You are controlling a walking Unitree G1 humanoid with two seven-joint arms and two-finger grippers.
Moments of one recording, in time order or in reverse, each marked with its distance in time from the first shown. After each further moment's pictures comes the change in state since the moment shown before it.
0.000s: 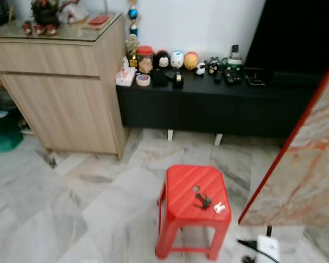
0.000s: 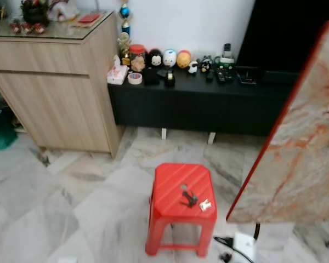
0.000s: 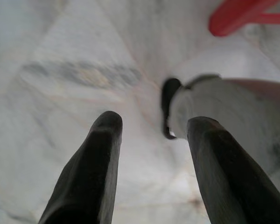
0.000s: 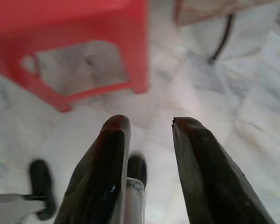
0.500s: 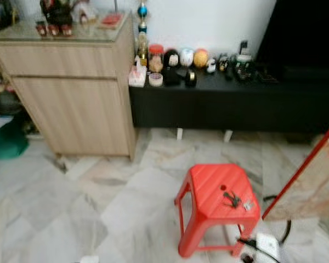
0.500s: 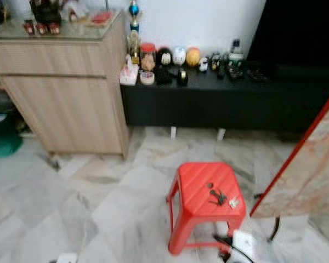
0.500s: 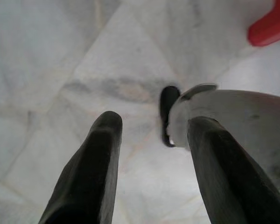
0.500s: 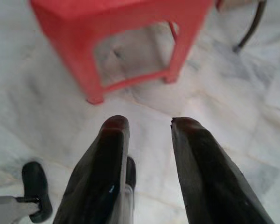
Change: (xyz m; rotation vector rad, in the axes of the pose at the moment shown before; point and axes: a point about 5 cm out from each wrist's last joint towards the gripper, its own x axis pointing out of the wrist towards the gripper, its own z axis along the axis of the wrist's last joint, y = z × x) left arm 0.001 0.002 0.005 0.006 -0.026 0.003; right arm 0.000 -0.003 0.005 -0.007 -0.008 -0.001
